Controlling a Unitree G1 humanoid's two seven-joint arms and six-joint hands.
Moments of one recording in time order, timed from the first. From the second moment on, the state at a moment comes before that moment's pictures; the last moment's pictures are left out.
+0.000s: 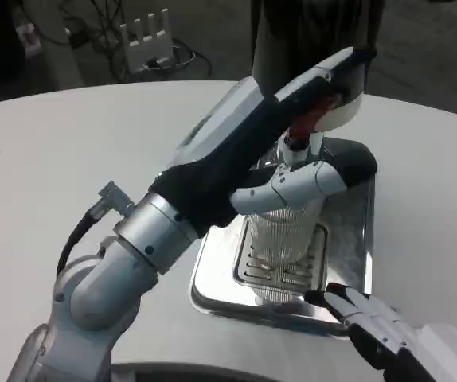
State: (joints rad) left arm -0.60 0.31 -0.16 -0.11 0.22 -0.21 -0.31; right arm 0.58 -0.17 0.00 -1.03 -0.69 -0.06 0.50
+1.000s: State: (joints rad) left arm -0.60 0.34 -0.19 -0.07 0.36 -0.33 -0.26; right arm 0.59 -0.15 0.03 -1.03 -0.69 -0.03 0.46
